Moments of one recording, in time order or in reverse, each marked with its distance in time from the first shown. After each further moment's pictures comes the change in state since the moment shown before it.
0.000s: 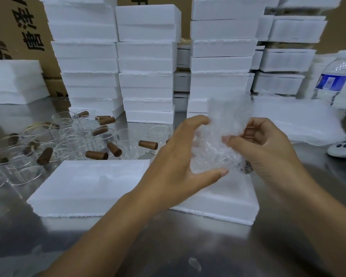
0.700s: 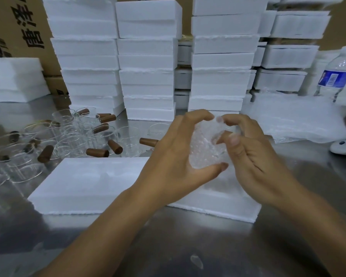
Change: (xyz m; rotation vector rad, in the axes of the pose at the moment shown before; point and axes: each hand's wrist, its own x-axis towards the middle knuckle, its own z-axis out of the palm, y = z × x) left_hand 0.001 0.001 -0.003 0.055 0.067 0.027; right_hand -0.005 0.013 0.004 -0.592 -0.259 -0.513
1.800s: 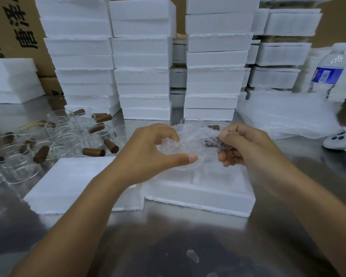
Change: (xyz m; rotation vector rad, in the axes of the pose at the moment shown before) left_hand 0.006 -0.022 -0.030 -0.054 -0.170 -0.297; right_hand 0.008 0.004 -0.006 0.604 0.025 0.526
